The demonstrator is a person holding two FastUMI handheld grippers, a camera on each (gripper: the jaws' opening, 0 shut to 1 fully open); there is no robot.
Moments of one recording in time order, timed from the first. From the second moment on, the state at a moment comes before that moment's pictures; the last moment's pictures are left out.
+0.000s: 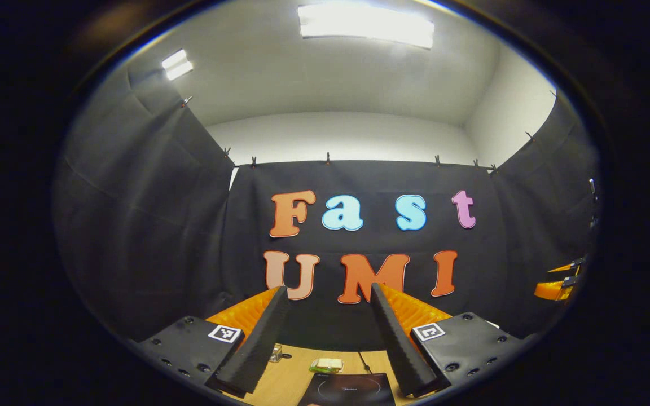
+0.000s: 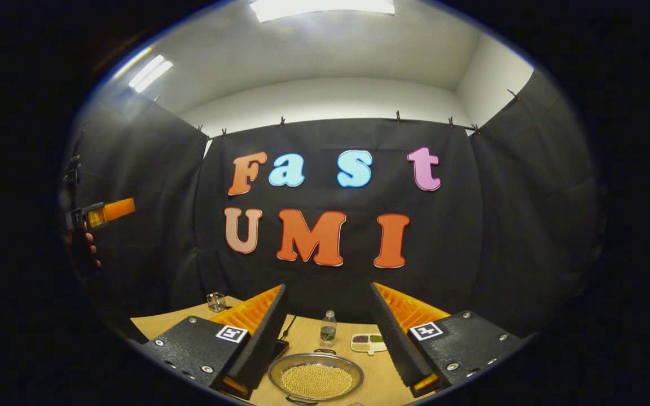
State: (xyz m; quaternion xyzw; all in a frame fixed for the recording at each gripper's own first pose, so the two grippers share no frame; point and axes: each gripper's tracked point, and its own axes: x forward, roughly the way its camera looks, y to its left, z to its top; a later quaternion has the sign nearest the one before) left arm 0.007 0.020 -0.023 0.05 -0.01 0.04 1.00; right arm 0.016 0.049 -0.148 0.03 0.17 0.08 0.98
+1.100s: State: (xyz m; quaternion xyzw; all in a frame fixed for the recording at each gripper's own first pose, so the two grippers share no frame) left arm 0.015 0.051 -0.053 0.06 0.02 0.07 1.00; right arm -0.086 0.166 -0.381 0.13 0.55 0.21 0.80
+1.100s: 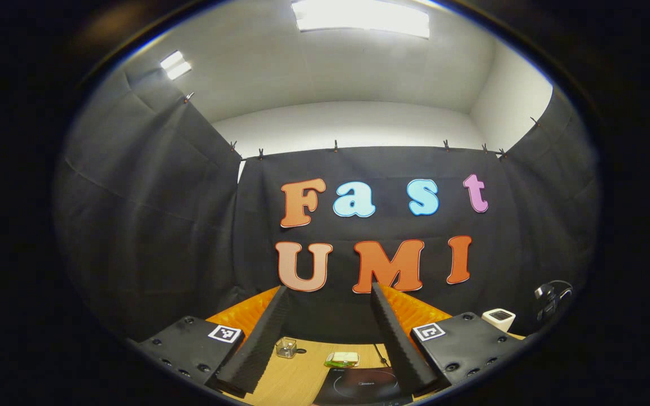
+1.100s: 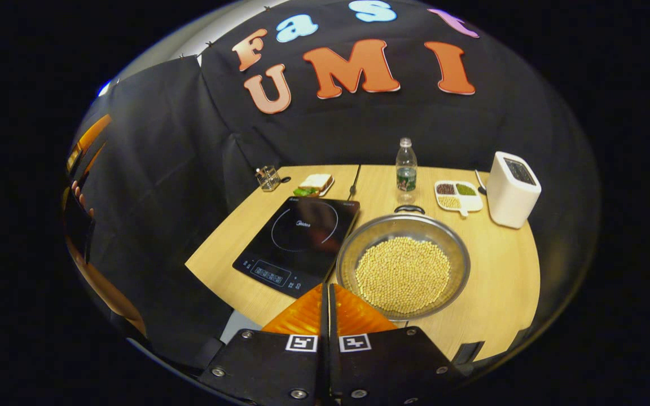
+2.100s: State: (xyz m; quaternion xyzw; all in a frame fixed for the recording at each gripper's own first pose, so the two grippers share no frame) left arm 0.009 0.087 -0.063 0.09 0.02 0.11 0.99; right arm -0.140 0.186 -0.520 0.13 0.72 0.16 0.67
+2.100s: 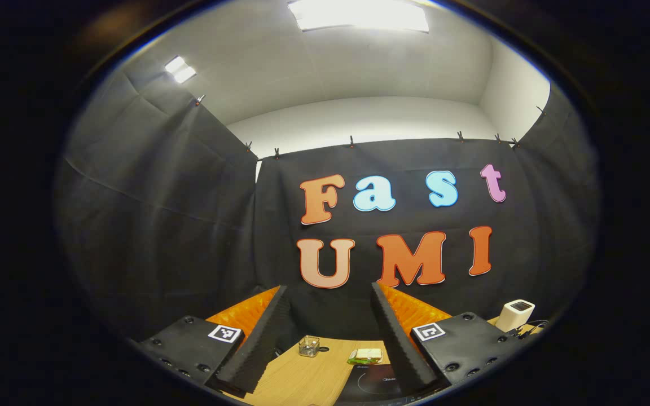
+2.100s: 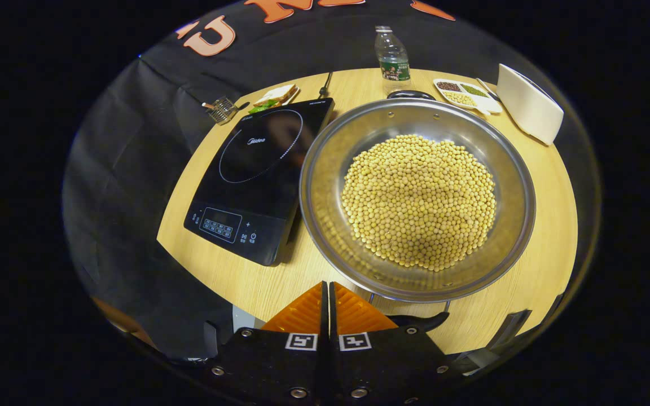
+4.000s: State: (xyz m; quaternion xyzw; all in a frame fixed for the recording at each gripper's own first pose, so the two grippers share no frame) left arm 0.019 0.066 -0.086 0.09 0.03 0.09 0.99; right arm -0.111 0.009 -0.575 0.16 0.72 -0.02 0.67
